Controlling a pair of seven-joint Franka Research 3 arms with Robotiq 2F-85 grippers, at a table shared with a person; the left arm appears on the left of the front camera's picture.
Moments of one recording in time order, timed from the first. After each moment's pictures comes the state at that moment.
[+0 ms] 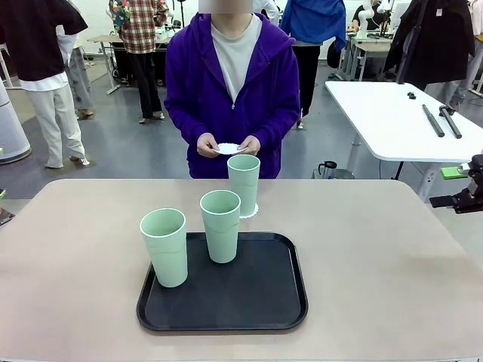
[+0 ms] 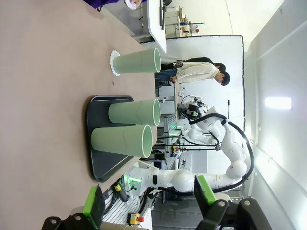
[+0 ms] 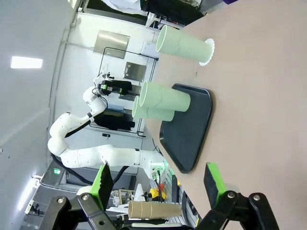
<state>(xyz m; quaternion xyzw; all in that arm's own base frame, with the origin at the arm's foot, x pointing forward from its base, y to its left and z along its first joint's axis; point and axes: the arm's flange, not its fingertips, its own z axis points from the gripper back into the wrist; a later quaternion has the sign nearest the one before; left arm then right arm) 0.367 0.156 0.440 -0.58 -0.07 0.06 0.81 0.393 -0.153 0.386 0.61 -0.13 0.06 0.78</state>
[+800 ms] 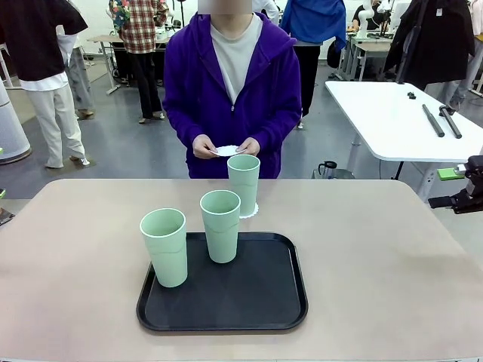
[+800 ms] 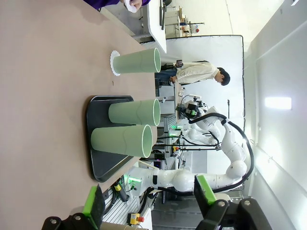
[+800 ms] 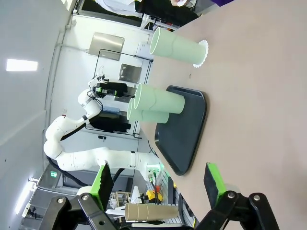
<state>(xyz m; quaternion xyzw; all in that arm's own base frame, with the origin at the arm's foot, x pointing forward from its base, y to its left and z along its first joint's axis) 0.367 0.156 0.440 -0.58 -0.07 0.06 0.81 0.396 -0.153 0.384 0.60 -0.13 0.06 0.79</state>
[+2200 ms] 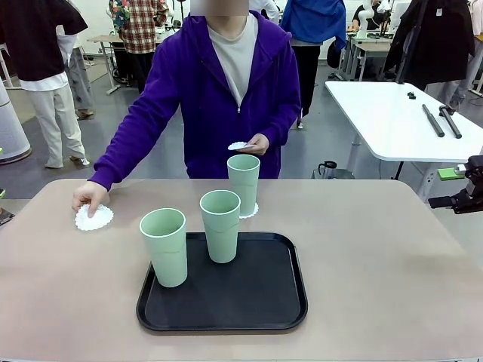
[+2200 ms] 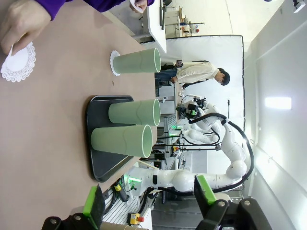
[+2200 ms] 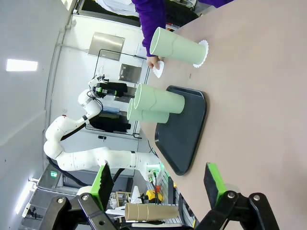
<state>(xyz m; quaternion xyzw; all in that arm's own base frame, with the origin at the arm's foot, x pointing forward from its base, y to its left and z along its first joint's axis) 0.367 0.156 0.440 -0.58 -0.07 0.06 0.81 0.396 -0.153 0.384 0.60 -0.13 0.06 0.79</state>
